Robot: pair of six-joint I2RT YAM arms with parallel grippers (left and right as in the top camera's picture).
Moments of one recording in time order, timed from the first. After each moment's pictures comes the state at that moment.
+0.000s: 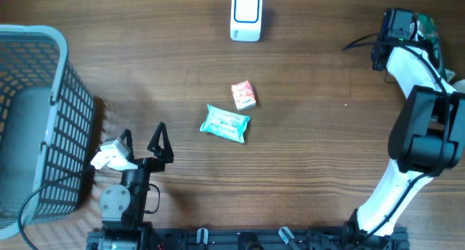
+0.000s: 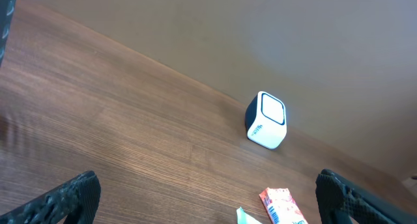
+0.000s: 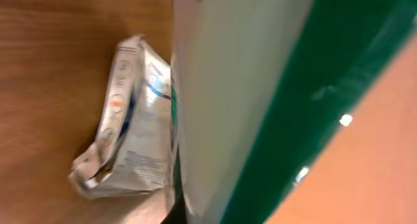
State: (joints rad) left arm -0.06 0.01 0.01 -0.08 0.00 -0.51; right arm -0.18 2.11 1.50 -0.45 1.04 -0.44
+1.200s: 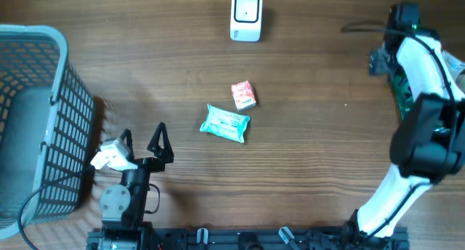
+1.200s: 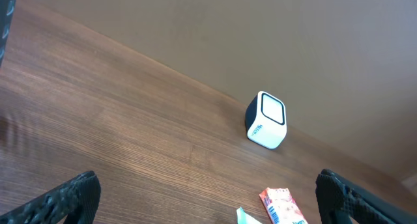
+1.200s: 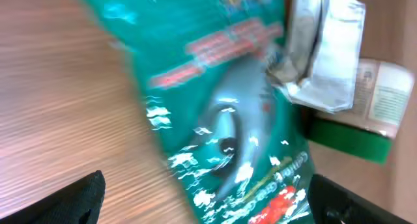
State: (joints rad) left arm -0.06 0.01 0.01 -0.07 0.00 -0.51; right arm -0.18 2.05 1.65 -0.85 0.43 -0.07
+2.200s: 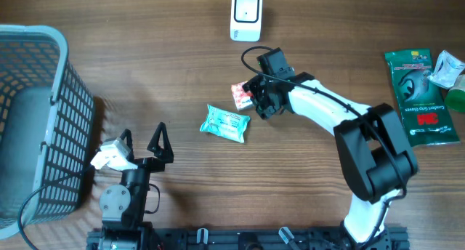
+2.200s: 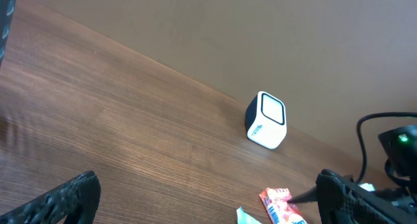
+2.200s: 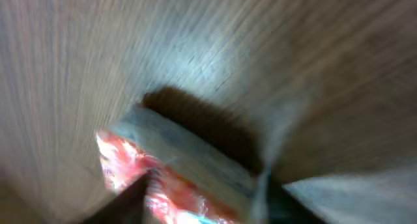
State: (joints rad) left arm -0.06 0.01 0.01 -0.07 0.00 -0.51; right arm 0.46 1.99 1.21 -0.34 -0.24 1.41
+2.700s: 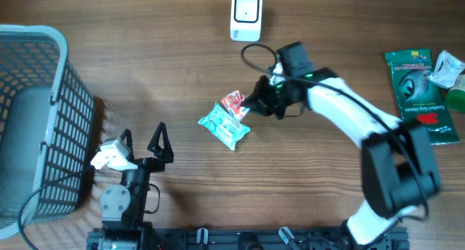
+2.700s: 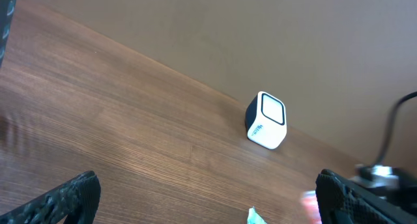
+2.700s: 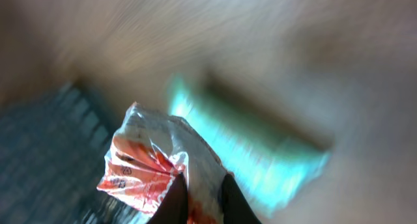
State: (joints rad) left arm -0.06 0.01 0.01 -0.07 0.00 -0.51; right arm 0.36 1.82 1.18 -0.54 -0.78 0.91
